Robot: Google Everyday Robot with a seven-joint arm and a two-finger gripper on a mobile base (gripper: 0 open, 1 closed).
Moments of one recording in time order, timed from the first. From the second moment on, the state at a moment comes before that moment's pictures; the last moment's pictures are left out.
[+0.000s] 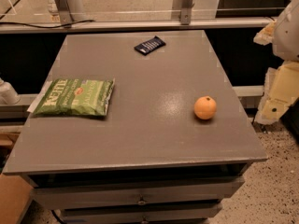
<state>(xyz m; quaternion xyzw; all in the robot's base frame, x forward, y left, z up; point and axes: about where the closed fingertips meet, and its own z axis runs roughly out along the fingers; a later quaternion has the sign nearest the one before) 0.438 -0.216 0.977 -0.60 0.78 -0.04 0.16</state>
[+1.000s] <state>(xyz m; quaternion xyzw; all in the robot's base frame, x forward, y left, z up) 0.498 -0.199 0.973 -0.61 0.76 -0.02 0.21</state>
